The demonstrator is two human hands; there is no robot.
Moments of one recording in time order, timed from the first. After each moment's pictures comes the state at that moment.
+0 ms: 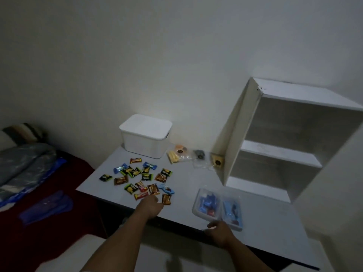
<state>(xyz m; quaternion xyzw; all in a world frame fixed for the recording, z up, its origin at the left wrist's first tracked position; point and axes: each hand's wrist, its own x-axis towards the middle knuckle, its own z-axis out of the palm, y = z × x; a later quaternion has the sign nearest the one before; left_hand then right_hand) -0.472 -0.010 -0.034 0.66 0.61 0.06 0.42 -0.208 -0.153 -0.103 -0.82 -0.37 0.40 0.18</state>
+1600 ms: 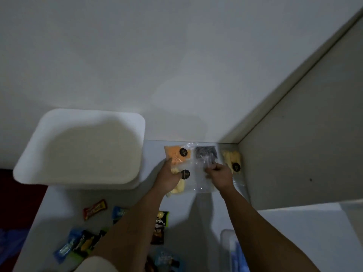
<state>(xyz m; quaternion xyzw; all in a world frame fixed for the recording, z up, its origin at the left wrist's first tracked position) -0.231 0.429 -0.158 0.63 0.51 0.02 0.58 -0.065 0.309 -0.151 -0.83 -0.12 0.35 0.43</state>
